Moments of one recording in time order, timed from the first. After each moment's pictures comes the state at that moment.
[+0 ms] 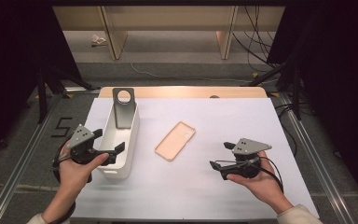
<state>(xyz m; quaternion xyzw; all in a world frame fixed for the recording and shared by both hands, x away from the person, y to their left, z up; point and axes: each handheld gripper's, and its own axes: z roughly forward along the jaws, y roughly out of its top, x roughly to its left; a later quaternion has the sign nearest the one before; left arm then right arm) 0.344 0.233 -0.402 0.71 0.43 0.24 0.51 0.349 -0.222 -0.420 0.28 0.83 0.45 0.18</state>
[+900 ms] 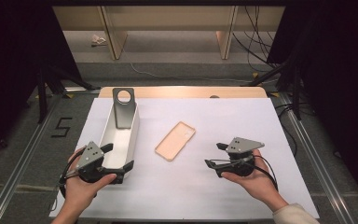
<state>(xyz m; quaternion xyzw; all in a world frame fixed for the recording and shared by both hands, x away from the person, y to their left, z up) 0.315 0.214 -0.419 0.74 0.38 0.22 0.51 0.356 -0.206 -0.422 0.27 0.84 0.44 0.17</state>
